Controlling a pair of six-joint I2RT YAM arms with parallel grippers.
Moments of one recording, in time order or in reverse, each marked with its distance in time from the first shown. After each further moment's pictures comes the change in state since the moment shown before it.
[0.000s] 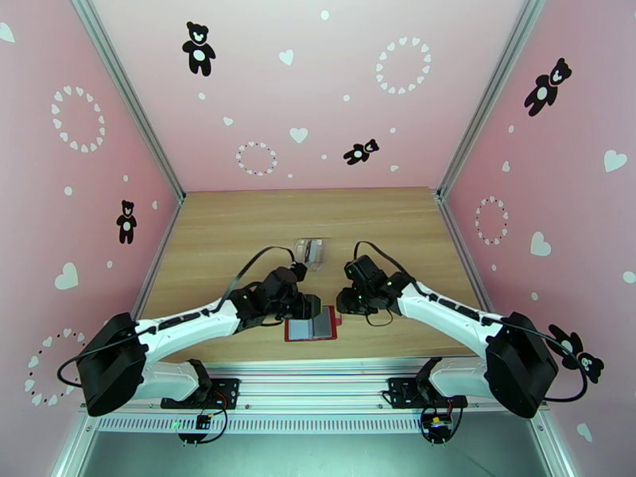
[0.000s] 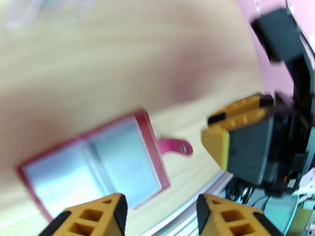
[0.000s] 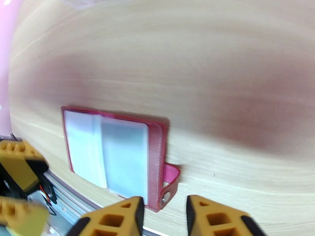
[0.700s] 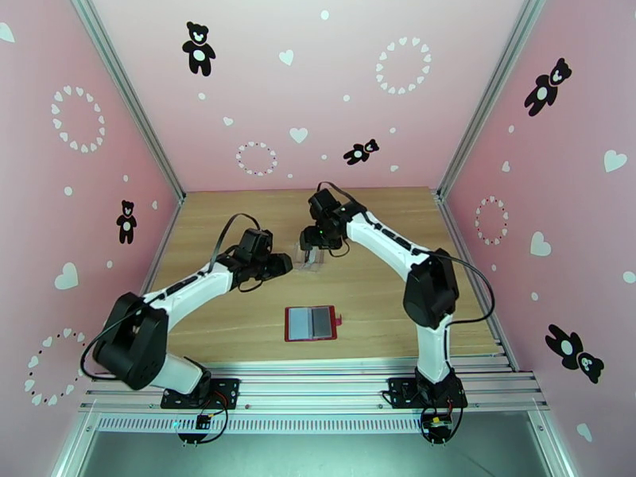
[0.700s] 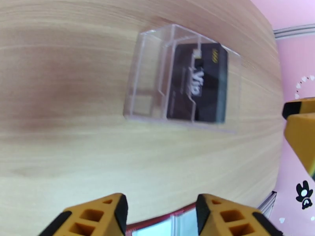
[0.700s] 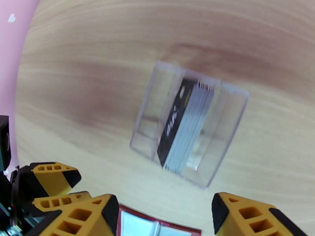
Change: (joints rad) left arm 0.374 0.263 0.245 -0.103 0.048 0.095; right arm -0.040 0.715 1.047 -0.362 0.093 -0.189
